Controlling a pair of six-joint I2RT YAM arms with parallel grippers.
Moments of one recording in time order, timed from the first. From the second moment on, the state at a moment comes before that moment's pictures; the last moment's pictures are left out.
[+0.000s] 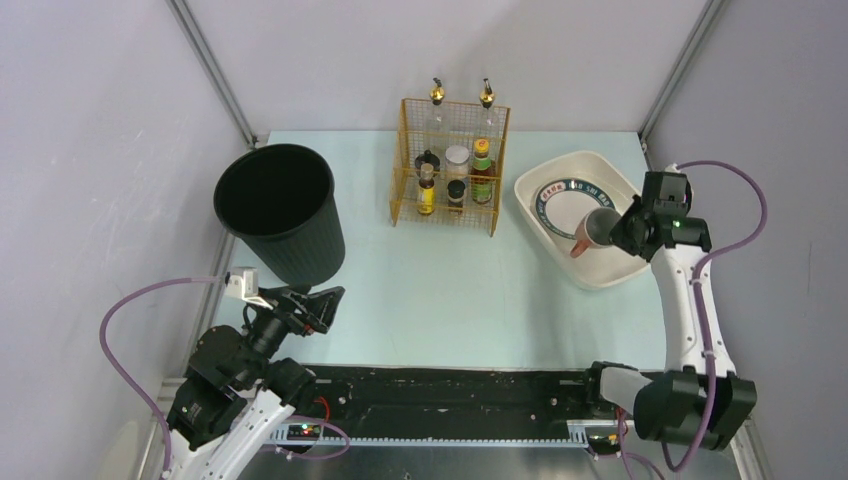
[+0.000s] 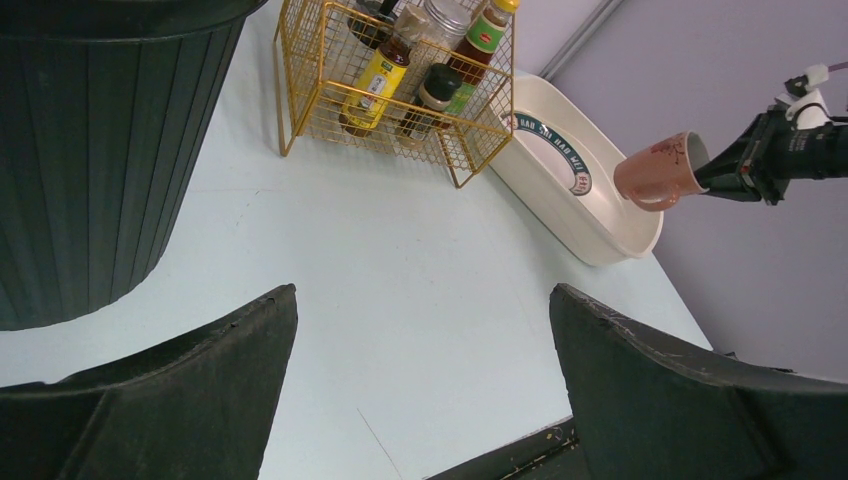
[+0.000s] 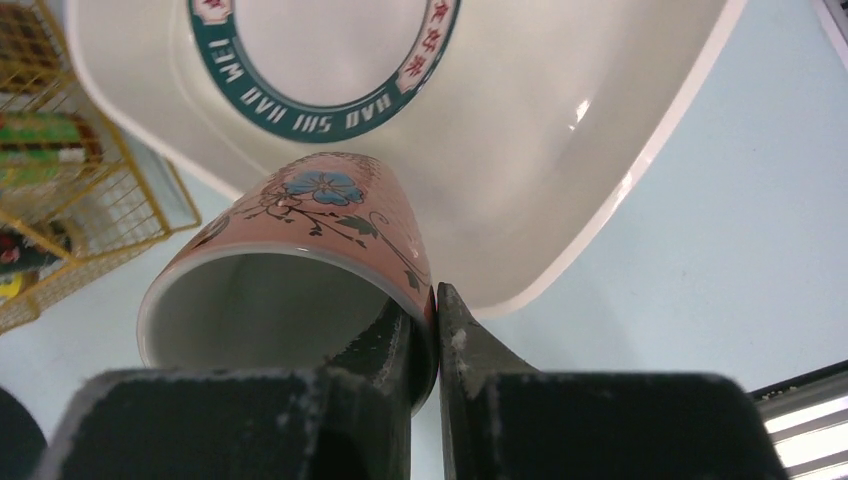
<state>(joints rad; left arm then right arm) -0.58 0.01 0.62 -0.66 -0.15 -0.54 -0.13 1.11 1.14 -0.88 0.08 0.49</state>
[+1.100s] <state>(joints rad) -0.58 0.01 0.62 -0.66 -0.15 -0.54 -0.31 1.48 1.14 -0.77 0.22 0.44</state>
